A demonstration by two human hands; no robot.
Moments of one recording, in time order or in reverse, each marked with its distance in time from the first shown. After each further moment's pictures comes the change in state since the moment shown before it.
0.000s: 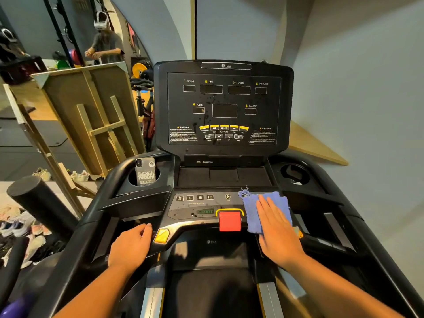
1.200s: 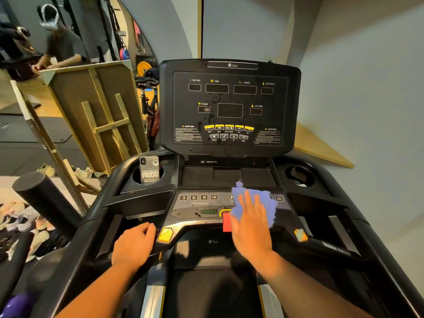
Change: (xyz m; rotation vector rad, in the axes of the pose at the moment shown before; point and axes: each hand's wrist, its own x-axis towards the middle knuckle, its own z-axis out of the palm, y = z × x) left_hand 0.001 -0.002 0.003 0.019 0.026 0.000; right_hand 0.037 -0.100 -0.012 0.311 0.123 0.299
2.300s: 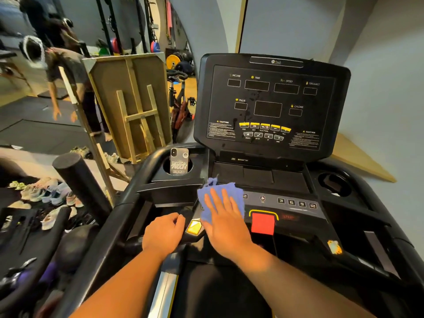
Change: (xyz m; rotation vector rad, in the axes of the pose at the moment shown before) left_hand -0.004 0.007 -0.008 0.012 0.032 -0.040; right_hand 0.005 -0.103 0.047 -0.193 -0.215 -0.447
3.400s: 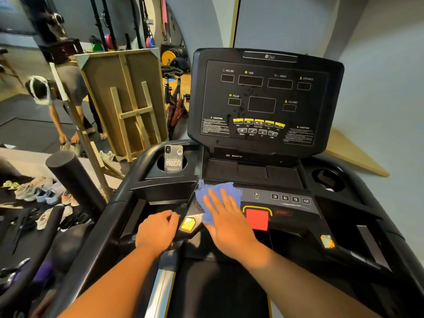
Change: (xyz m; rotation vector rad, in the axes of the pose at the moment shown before) left_hand 0.002 -0.004 0.004 -0.009 -0.032 0.010; right_hand -0.015 0.025 -0.001 -0.079 0.024 -0.146
